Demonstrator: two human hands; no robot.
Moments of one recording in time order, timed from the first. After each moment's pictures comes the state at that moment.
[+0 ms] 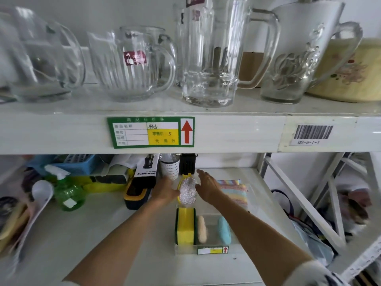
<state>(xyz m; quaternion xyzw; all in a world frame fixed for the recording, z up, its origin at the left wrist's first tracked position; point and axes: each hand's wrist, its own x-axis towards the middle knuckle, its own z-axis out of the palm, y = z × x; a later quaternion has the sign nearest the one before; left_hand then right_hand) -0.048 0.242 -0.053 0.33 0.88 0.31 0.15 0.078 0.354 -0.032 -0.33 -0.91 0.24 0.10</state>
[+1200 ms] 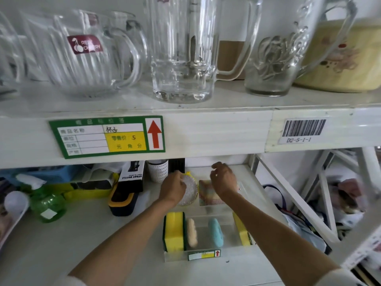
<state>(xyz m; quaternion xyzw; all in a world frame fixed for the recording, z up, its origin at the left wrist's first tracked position) 0.001 0.286 -0.029 0.40 0.85 0.32 0.07 0.119 0.408 -0.027 -0.43 -0.83 0.21 0.28</state>
